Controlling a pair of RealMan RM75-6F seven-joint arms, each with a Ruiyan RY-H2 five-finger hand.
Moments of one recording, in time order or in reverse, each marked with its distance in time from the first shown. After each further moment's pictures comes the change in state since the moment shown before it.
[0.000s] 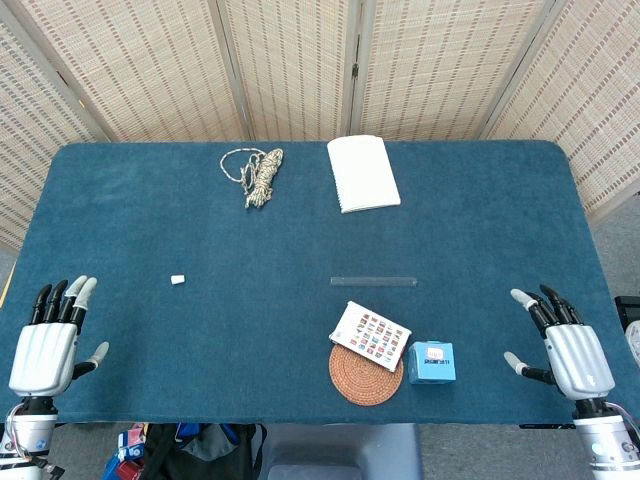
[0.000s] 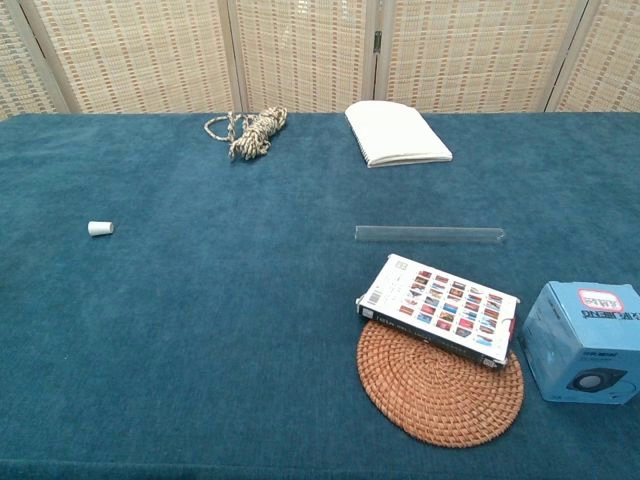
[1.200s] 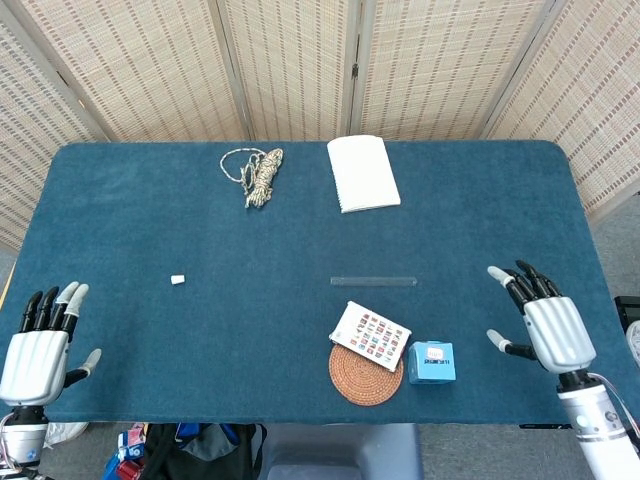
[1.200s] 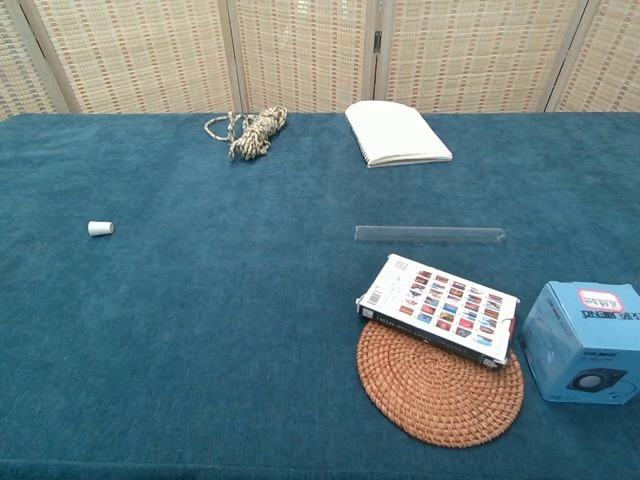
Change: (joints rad) left arm 0.023 0.028 0.030 -0.012 0.027 0.025 -0.016; right arm 0.115 0.040 0.078 -0.045 0.016 -0.097 -0.049
